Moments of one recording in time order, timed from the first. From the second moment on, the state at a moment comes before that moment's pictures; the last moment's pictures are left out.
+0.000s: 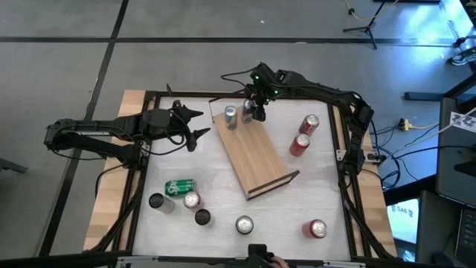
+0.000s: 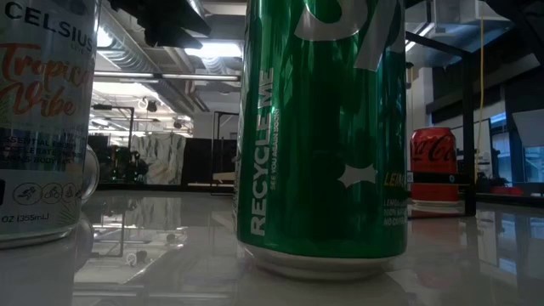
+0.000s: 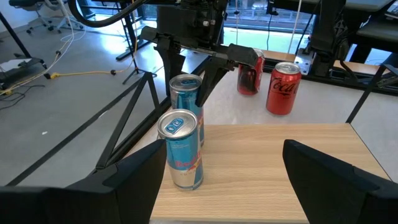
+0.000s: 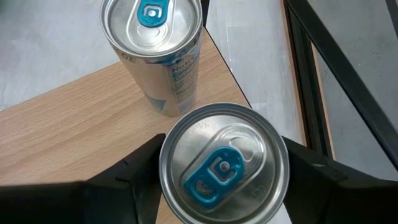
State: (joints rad) left arm 0.09 0.90 0.80 -0.25 -0.38 -0.10; right arm -0.52 1.90 1.69 -0.75 -0.27 -0.45
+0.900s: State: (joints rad) left arm 0.10 0.90 0.80 -0.25 -0.38 -0.10; right arm -0.52 1.90 1.69 -0.75 -0.27 -0.45
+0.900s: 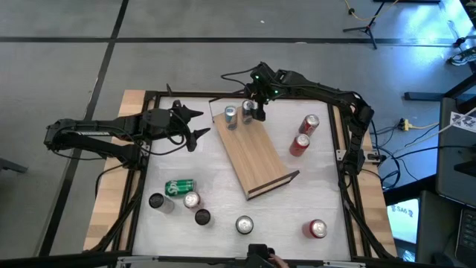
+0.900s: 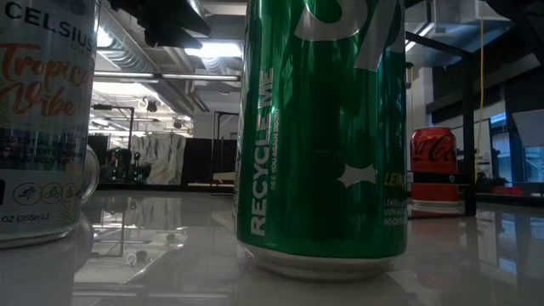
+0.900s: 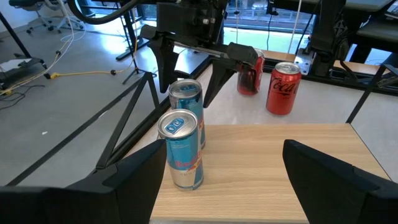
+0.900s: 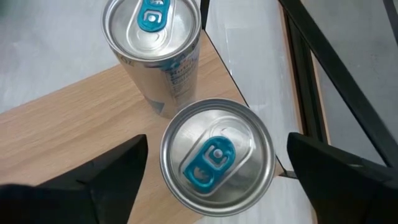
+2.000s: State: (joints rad) left arm 0.09 0.90 0.80 -0.25 -0.24 -0.09; right arm -0.46 1.87 1.97 -1.24 -0.23 -0.45
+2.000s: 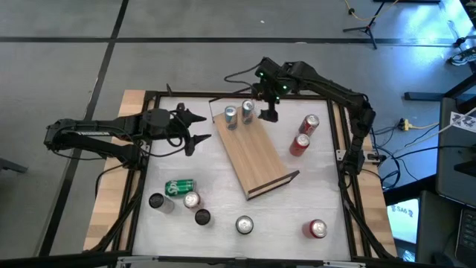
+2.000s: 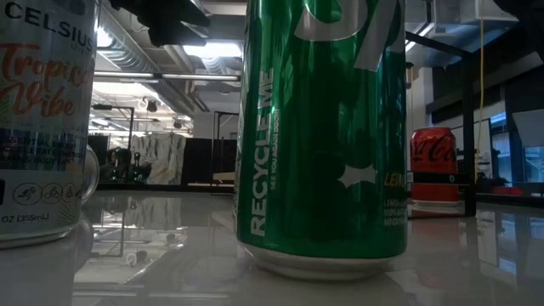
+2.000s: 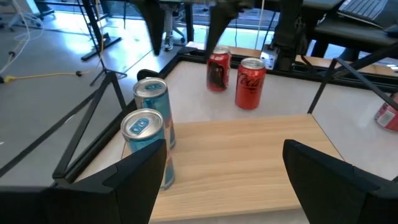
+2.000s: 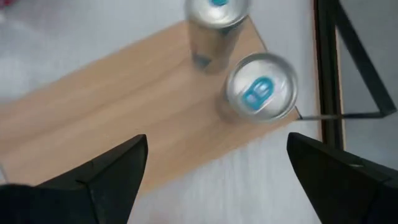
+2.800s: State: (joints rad) left arm 0.09 0.90 0.80 -0.25 -0.24 -0.04; right arm -0.60 1.36 1.50 -1.30 -0.11 -0.37
